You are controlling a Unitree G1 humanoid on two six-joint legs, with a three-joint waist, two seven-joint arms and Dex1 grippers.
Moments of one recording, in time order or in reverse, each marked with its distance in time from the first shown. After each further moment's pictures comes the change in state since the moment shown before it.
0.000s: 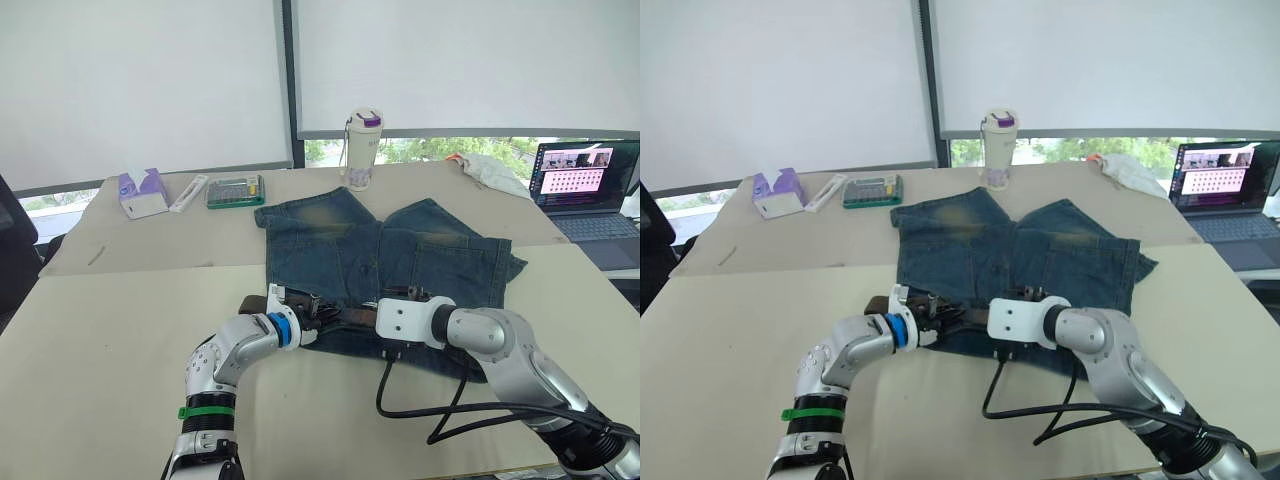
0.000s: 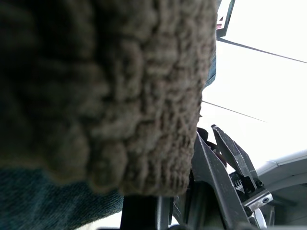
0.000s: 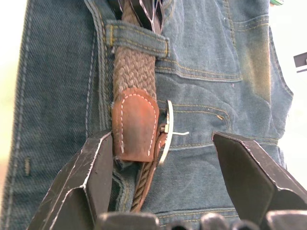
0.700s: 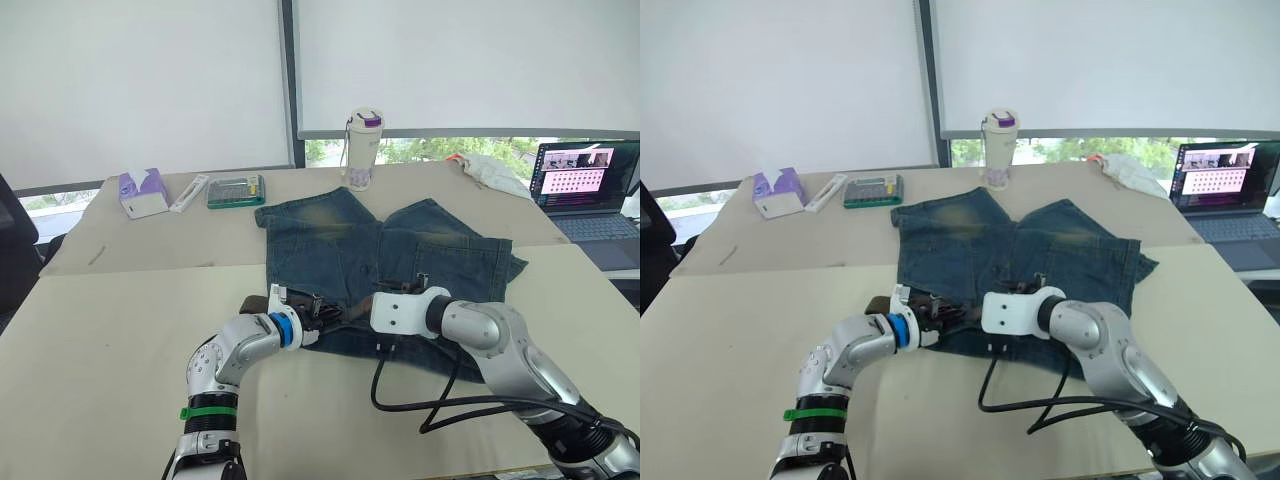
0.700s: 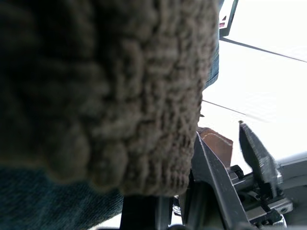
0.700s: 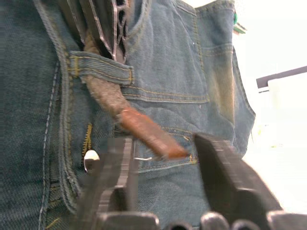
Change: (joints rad) left arm 0.000 -0.013 0.002 -0.011 0.000 -0.002 0.029; right arm -0.026 0.033 -0.012 0.030 -0.042 -0.116 -0.037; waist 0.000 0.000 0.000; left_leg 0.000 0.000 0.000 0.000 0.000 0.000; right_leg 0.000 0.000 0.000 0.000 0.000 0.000
